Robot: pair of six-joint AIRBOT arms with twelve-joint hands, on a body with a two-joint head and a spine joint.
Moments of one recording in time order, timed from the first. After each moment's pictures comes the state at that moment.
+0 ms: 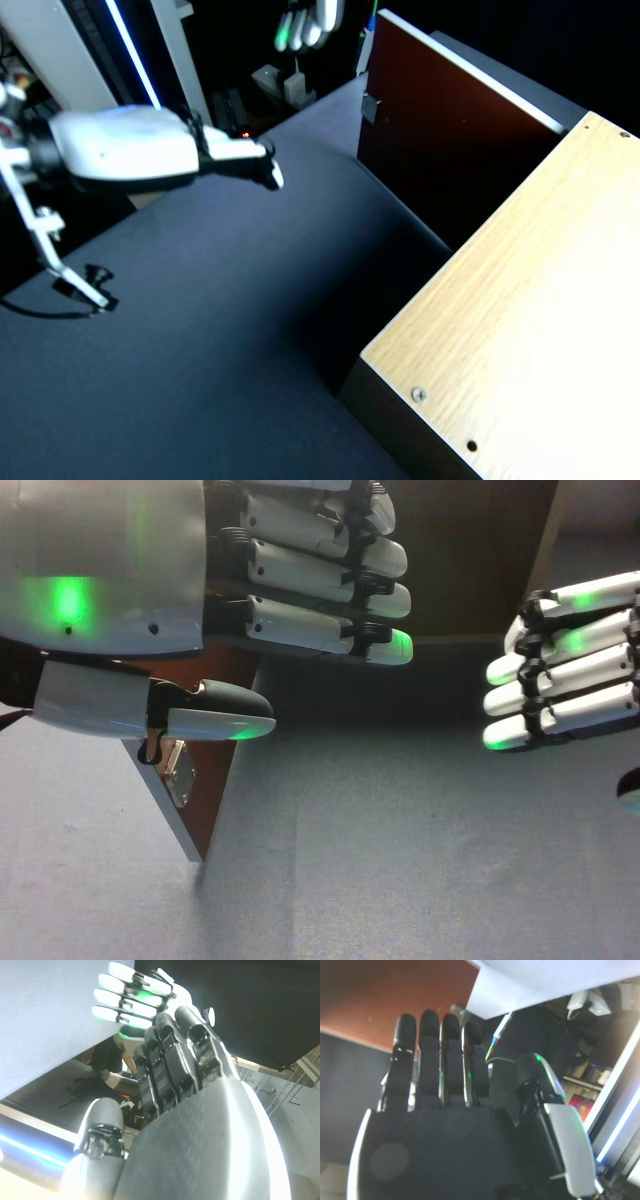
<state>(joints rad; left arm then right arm) -0.02 -0.77 1.06 1.50 -1.03 0.15 -0.28 -0.73 1.07 -1.40 0.89 -0.08</state>
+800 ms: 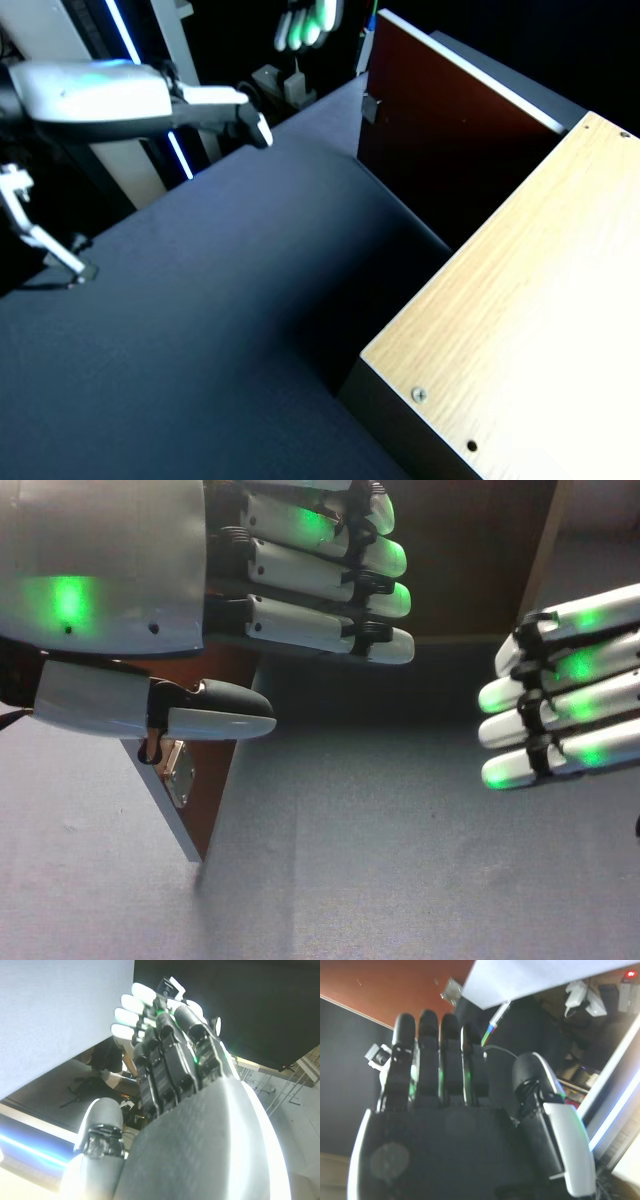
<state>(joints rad) -0.02 -0.77 1.06 1.50 -1.03 0.15 -0.18 -0.65 0.96 -1.52 0.93 -0.07</state>
